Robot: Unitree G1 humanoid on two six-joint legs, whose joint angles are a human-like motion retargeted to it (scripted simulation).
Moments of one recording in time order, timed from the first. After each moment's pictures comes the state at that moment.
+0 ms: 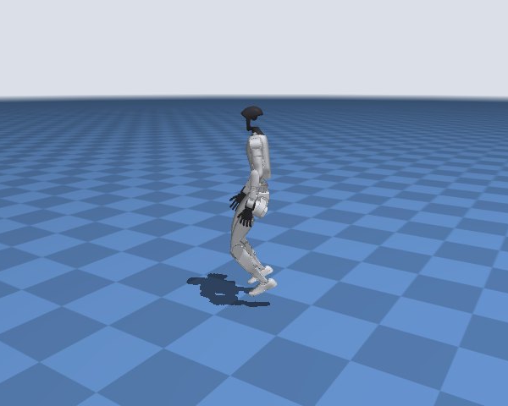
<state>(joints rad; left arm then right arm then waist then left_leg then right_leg) -0.06 0.17 -0.36 1.26 -0.20 -0.13 -0.14 -0.11 -0.22 0.28 1.08 0.46 -0.14 -0.06 -0.16 0.07 0.26 -0.38 -0.06 -0.08 1.13 -0.23 -0.15 -0.33 0.08 0.06 1.04 -0.16 0.17</state>
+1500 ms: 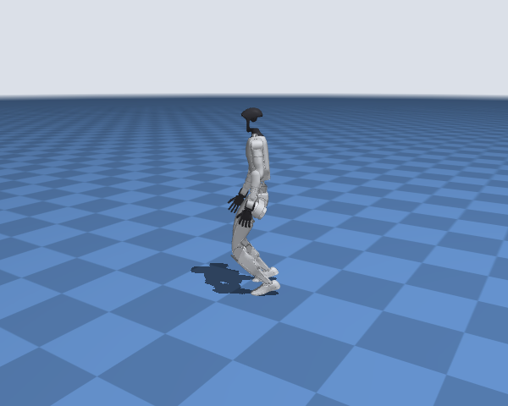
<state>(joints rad) -0.06 0.19 -0.35 1.24 -0.17 -0.13 -0.19 -0.13 -0.27 0.22 1.15 0.48 -0.09 0.04 -0.08 0.07 0.24 -0.32 -0.06 -0.07 1.15 -0.41 -0.12 -0.27 0.02 0.02 1.10 -0.38 0.08</state>
